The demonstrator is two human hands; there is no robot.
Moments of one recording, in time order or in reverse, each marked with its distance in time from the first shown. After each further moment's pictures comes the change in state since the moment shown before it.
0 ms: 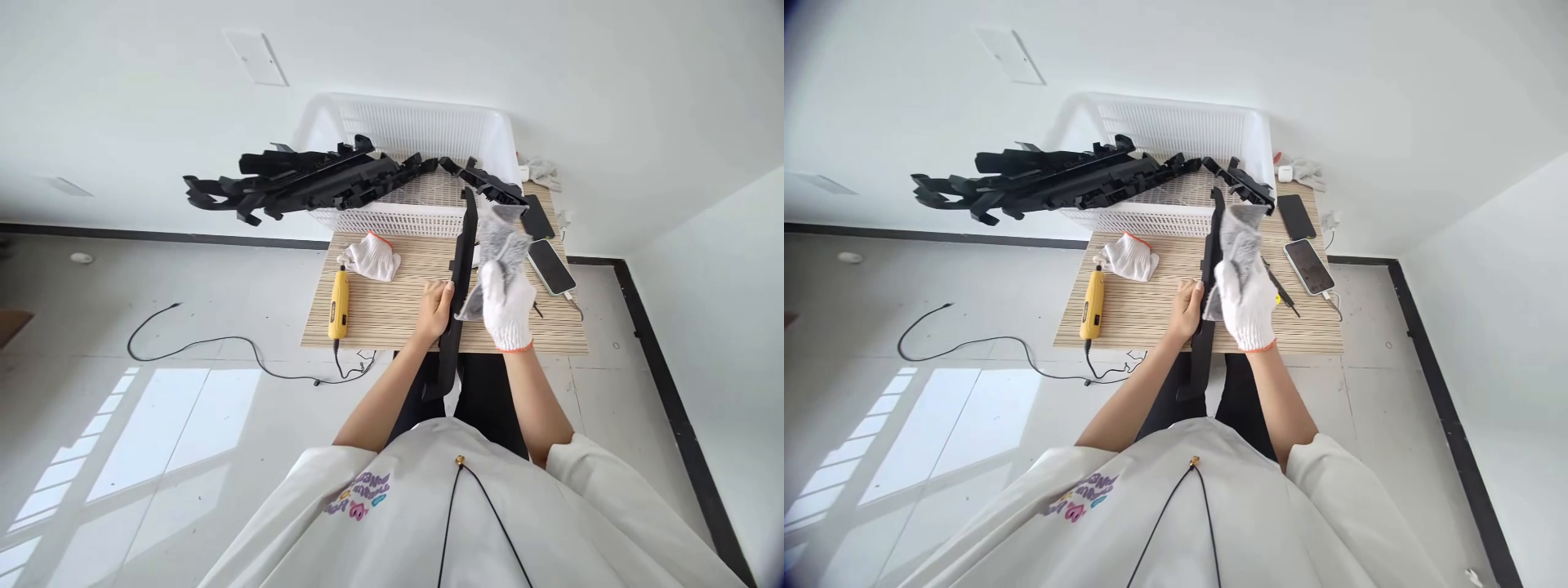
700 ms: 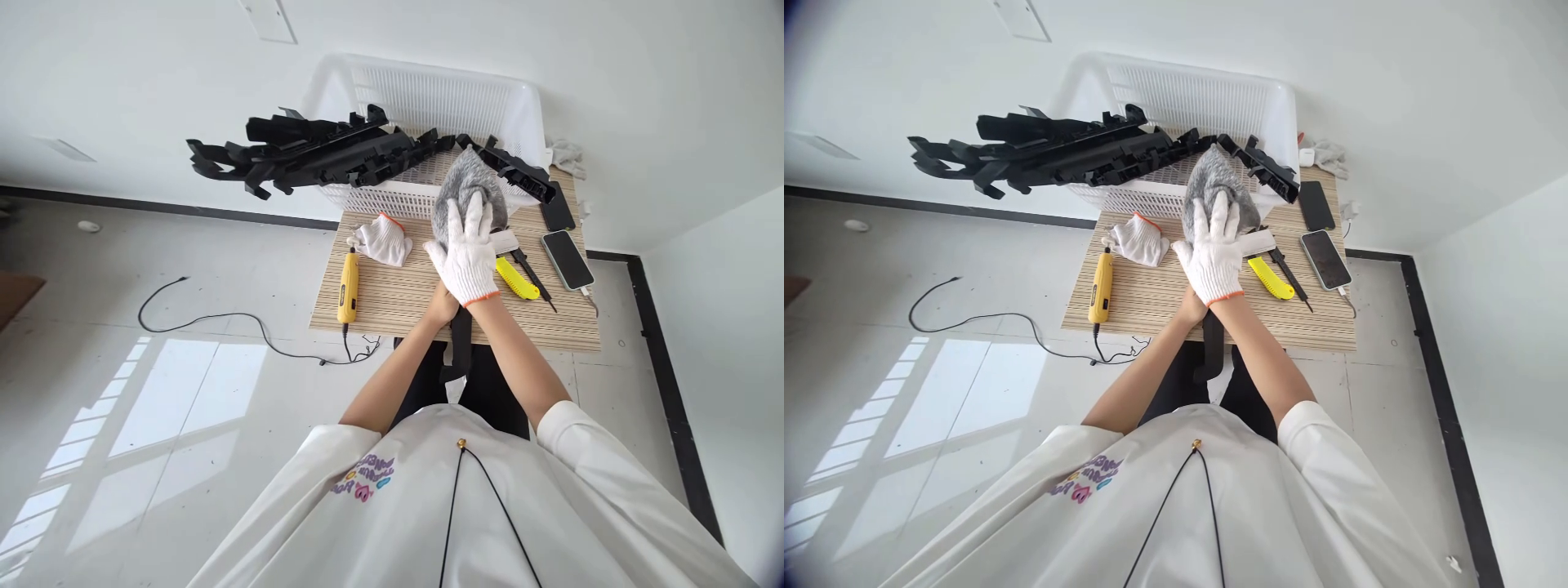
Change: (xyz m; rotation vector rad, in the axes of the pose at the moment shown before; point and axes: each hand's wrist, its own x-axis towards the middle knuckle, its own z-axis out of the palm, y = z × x) left_hand 0.005 -0.020 0.002 -0.223 -0.086 -0.087; right_hand 0.037 -0.027 0.087 -0.655 -0.303 -0.195
